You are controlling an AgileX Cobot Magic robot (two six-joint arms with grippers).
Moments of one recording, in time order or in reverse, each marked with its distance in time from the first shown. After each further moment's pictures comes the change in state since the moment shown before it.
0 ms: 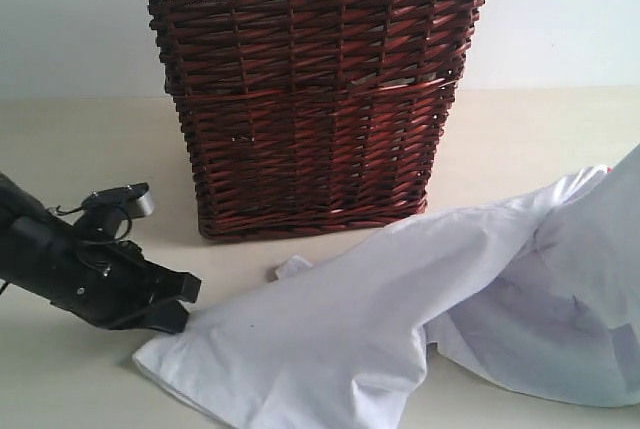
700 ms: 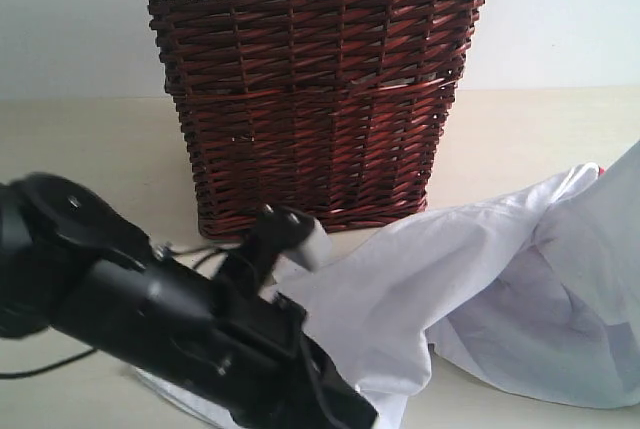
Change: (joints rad) left arm -0.525 -0.185 0.002 -0.311 0.158 0.300; right arm 0.000 0.000 0.000 0.008 0.000 0.000
